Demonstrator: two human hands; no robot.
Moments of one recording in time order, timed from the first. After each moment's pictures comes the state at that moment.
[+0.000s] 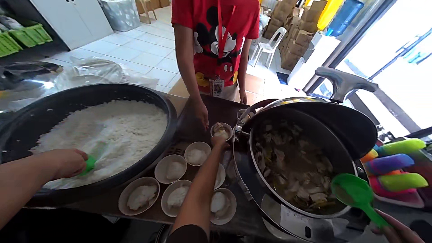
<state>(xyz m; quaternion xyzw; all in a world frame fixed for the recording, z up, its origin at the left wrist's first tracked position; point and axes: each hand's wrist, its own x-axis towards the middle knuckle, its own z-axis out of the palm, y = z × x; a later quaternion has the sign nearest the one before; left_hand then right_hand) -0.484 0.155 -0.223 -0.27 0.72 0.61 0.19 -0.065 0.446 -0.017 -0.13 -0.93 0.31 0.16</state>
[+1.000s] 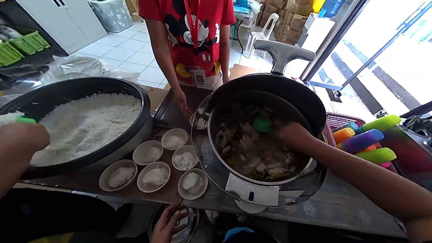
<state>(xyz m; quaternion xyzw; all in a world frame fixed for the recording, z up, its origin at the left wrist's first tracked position) -0.103 0.088 -0.173 -0.21 0.71 0.65 0.16 -0.272 0.511 -0.035 0.30 -0.94 -0.13 0.02</state>
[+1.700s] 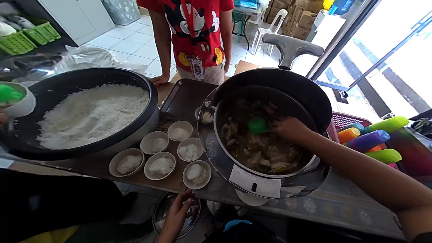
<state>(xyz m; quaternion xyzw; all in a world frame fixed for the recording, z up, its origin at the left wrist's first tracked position) -0.104 0.105 -0.176 -0.19 0.72 0.65 0.17 -0.284 0.492 -0.029 0.30 -0.94 -0.14 -0.09</state>
